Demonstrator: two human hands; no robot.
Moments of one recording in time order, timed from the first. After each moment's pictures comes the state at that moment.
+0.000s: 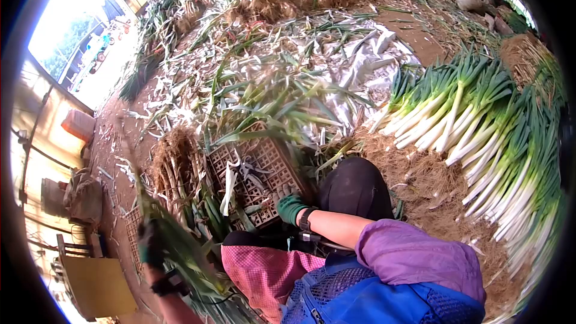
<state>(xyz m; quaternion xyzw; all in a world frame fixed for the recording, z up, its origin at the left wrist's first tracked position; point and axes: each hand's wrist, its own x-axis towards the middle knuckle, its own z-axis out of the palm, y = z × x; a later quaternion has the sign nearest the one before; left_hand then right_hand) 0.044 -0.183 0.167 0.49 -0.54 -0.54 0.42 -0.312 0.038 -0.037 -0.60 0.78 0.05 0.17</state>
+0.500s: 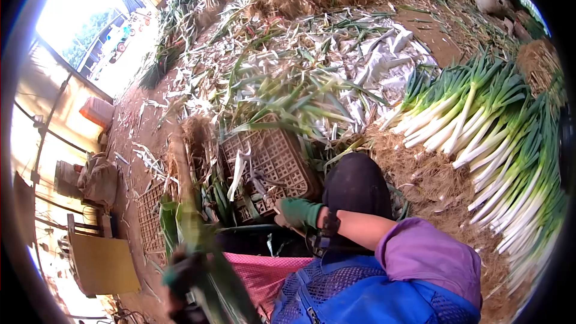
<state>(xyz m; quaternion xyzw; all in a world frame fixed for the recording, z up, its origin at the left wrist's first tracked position) 0.022 0.011 0.258 0.50 -0.49 -0.69 0.16 -0.321 0.078 0.056 -0.54 0.63 -0.19 0.52</state>
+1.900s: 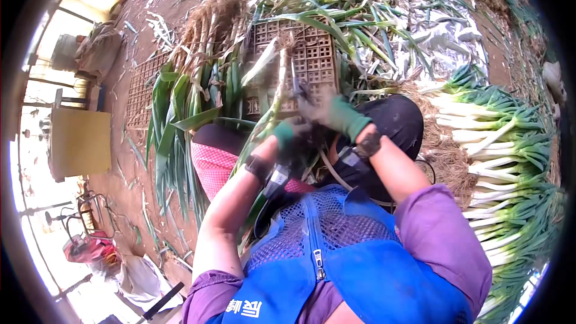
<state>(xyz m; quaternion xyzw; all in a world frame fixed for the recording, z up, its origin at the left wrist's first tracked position) -0.170 0.046 0.059 0.43 -0.40 -0.81 0.01 -0.352 0.087 0.047 -0.54 0.65 -0.28 0.44</state>
